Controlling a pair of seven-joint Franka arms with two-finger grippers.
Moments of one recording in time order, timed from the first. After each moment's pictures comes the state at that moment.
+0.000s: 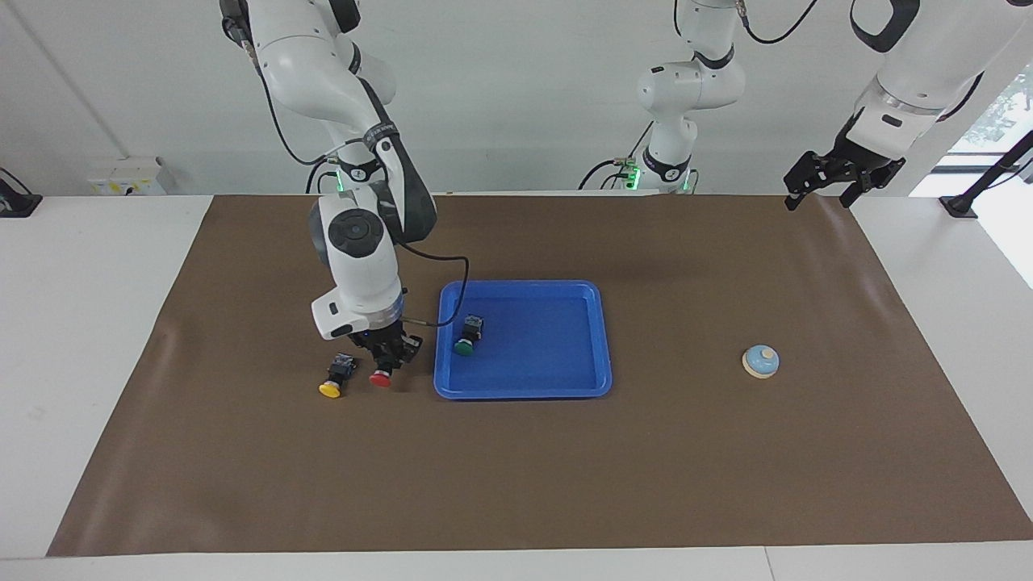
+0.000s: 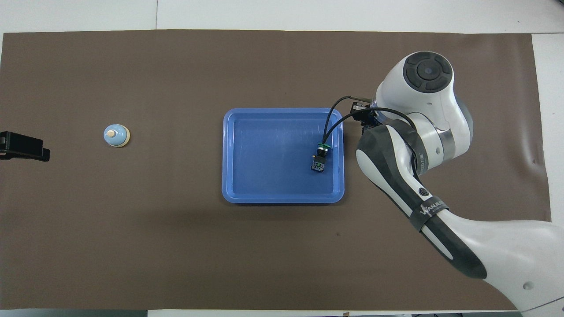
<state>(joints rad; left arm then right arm) 0.05 -0.09 -0.04 -1.67 -0.02 1.53 0.01 0.04 0.37 0.29 -1.68 -0.15 2.03 0.72</state>
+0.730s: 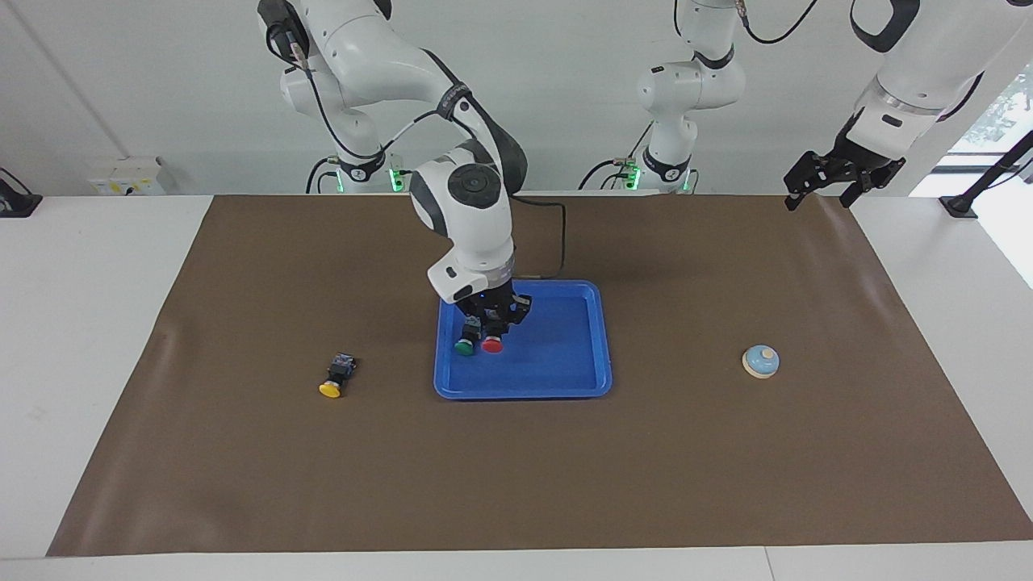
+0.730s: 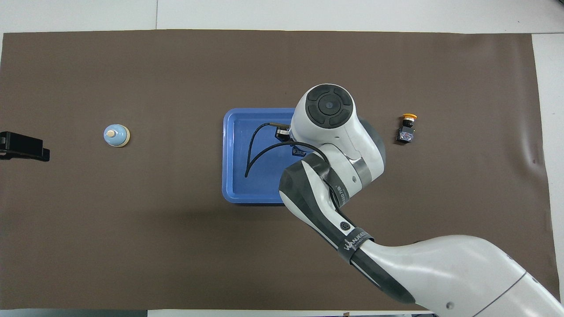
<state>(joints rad) 0.05 -0.09 -0.04 -1.67 -0.02 1.53 0.01 0.28 0.46 0.30 -1.65 -0.10 2.14 0.85</state>
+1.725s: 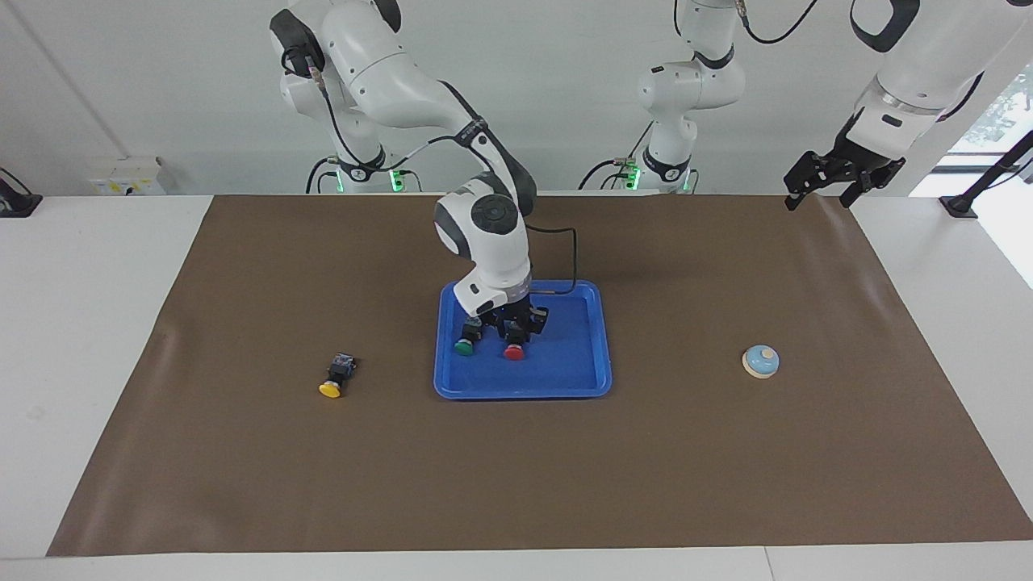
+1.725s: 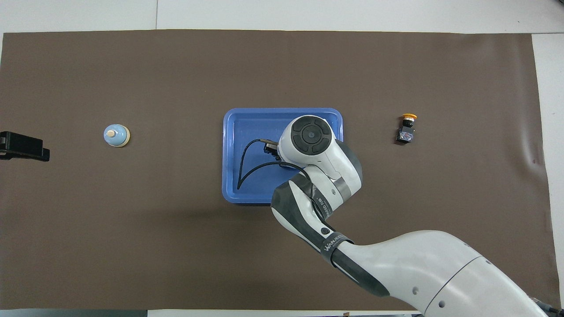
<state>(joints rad) 0.05 -0.09 -0.04 -1.67 -0.02 1.53 0.01 0.32 0.50 0.29 -1.76 -0.10 2.31 0.98</state>
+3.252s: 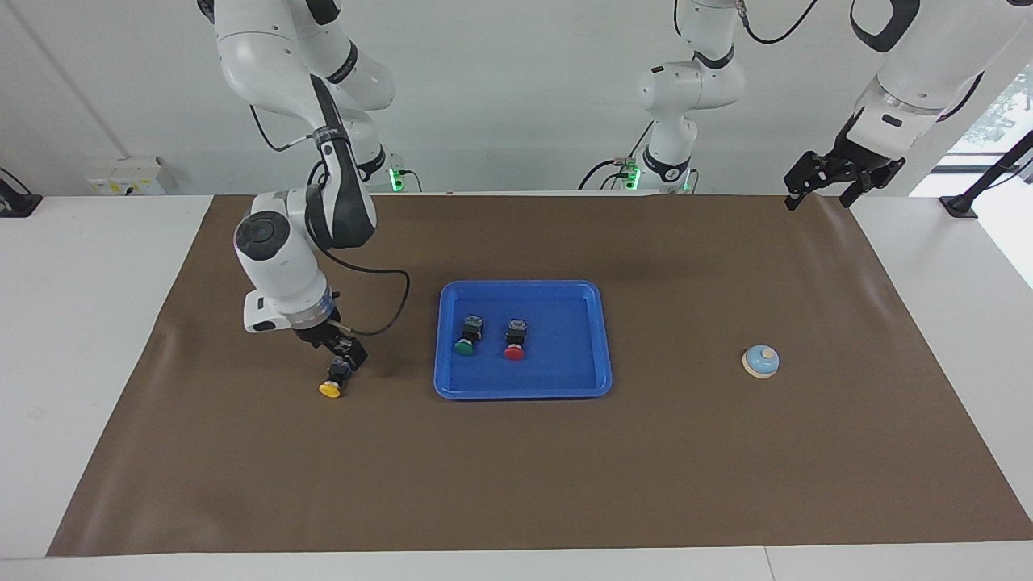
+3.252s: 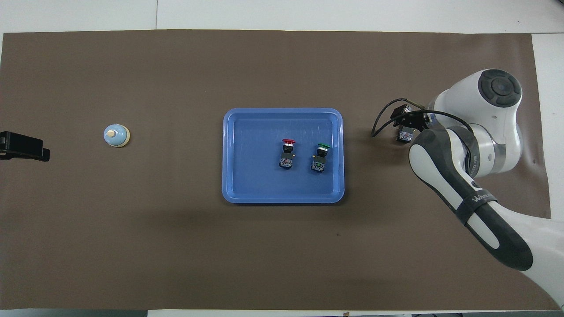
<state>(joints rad) 0.05 -0.09 -0.04 -1.67 -0.02 1.53 0.01 -0.17 0.32 0.27 -1.94 -0.11 2.25 0.71</state>
